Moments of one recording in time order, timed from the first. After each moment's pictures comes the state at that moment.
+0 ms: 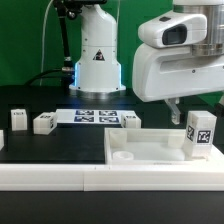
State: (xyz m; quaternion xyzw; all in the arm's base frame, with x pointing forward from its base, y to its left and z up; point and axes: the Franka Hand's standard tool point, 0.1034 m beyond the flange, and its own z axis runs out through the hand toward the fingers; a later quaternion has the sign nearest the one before) arm 0.609 0.119 0.086 -0.99 -0.08 0.05 0.06
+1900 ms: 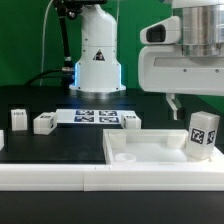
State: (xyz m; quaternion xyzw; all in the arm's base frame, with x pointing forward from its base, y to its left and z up) arm 0.610 0.125 0.083 -0.96 0.29 0.03 0.06
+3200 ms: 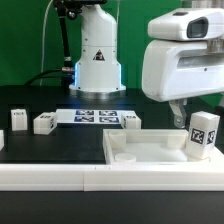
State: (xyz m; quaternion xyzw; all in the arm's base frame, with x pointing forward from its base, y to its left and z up) arm 0.623 0.119 0.086 -0.98 -0.21 0.01 0.02
